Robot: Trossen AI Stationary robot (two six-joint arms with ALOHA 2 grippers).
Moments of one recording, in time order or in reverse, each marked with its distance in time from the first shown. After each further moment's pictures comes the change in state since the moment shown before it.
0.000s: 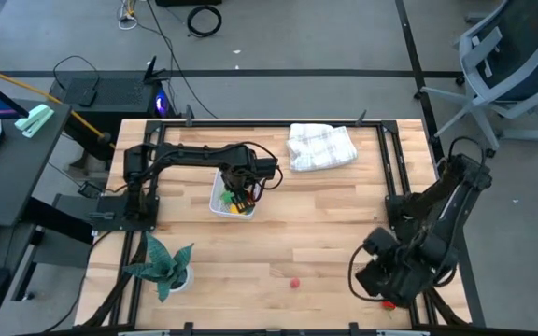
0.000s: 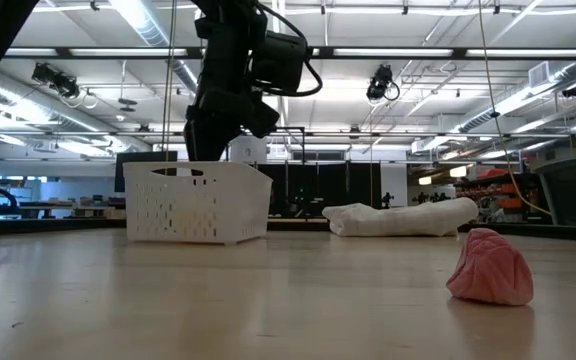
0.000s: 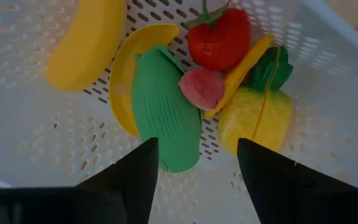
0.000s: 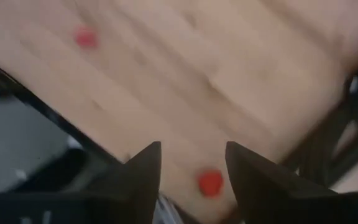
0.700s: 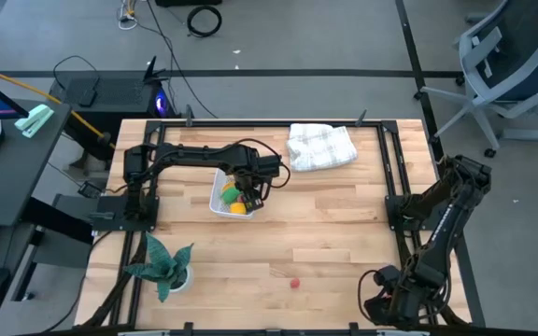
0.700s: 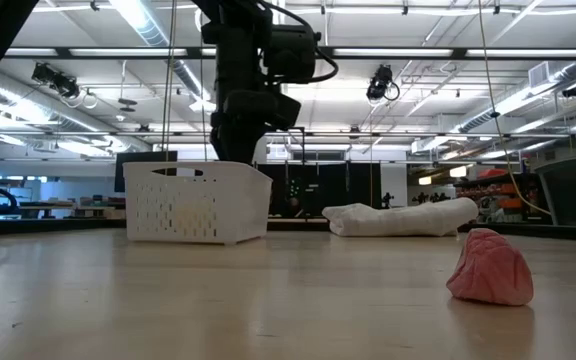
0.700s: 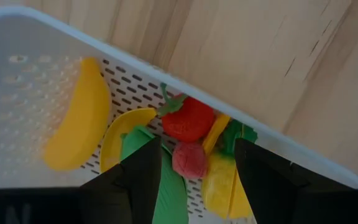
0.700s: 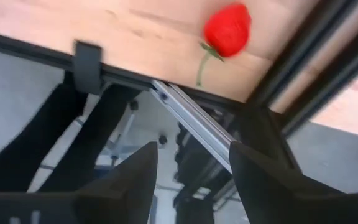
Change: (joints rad) left arm -0.001 0.000 0.001 0.195 0.000 0.085; right arm 0.134 0.002 -0.391 0.642 -0.467 0.527
